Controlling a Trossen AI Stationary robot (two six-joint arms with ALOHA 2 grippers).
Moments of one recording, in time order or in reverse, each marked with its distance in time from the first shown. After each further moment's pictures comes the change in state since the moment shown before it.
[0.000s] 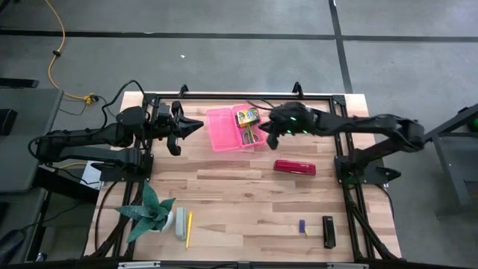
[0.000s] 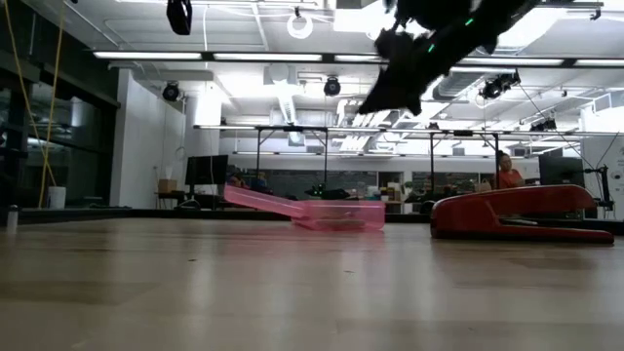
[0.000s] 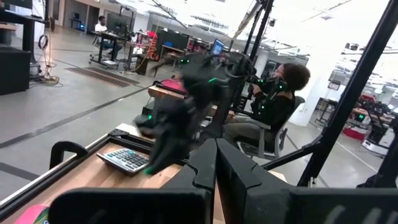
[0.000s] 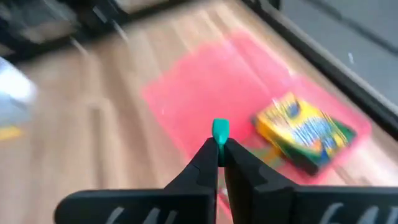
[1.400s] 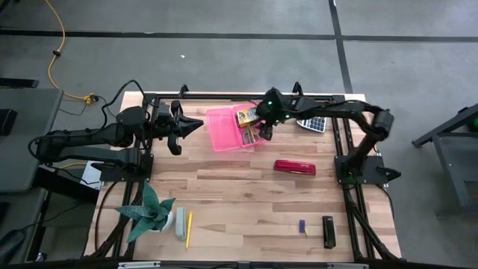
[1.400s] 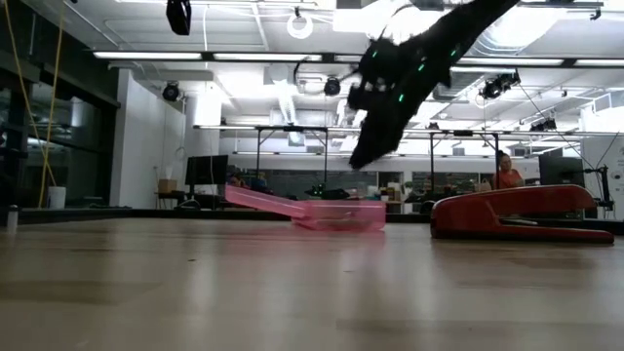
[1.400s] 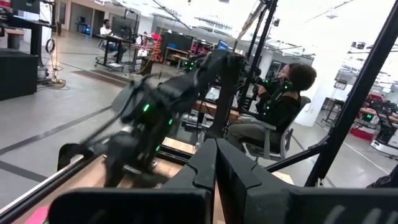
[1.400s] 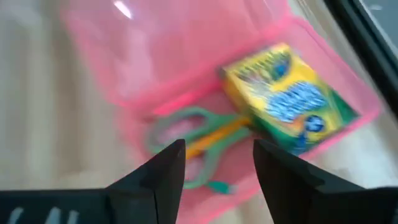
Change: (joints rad) left arm 0.000 0.000 0.000 0.000 -0.019 0.019; right arm -0.179 0.353 0.237 -0.234 -0.150 -0.301
